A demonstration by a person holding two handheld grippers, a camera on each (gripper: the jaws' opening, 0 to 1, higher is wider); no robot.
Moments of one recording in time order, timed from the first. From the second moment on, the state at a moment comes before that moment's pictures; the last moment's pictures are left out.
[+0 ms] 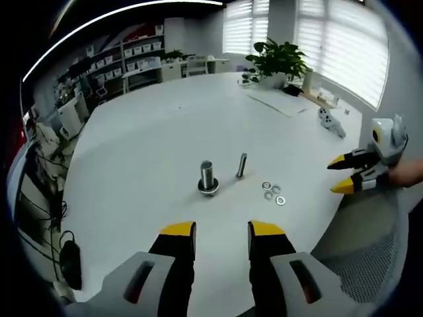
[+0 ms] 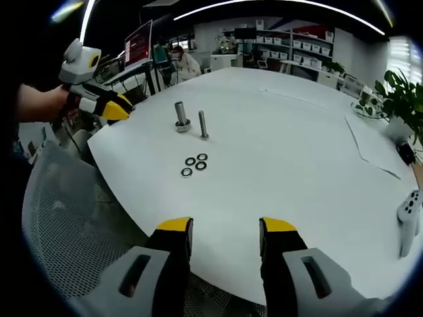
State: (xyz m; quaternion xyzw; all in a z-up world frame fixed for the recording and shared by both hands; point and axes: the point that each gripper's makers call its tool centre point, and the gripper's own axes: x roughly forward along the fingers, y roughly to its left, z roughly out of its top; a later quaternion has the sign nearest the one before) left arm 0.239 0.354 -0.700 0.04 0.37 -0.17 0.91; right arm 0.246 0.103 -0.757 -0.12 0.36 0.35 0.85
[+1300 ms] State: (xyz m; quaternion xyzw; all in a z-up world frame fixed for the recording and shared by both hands) left arm 0.207 0.361 -0.692 -0.04 0.30 -0.16 0.94; right arm 0.249 0.087 -0.770 -0.16 0.39 0.31 0.85
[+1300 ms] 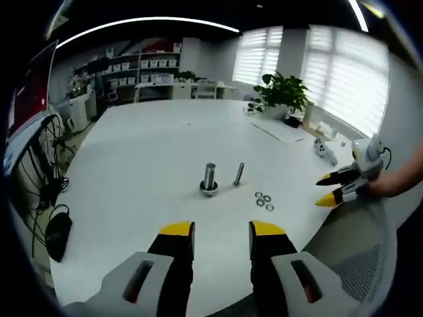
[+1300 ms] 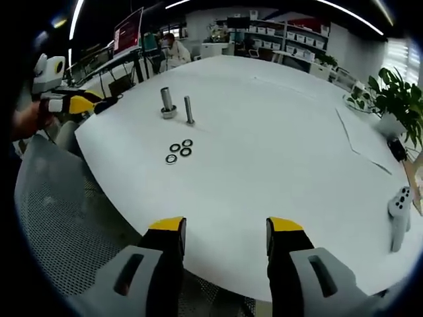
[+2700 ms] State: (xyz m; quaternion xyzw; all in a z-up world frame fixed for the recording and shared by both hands) left arm 0.201 0.336 -0.708 0.00 0.29 -0.20 0.93; right arm 0.246 0.093 -0.769 -0.15 0.39 0.32 0.85
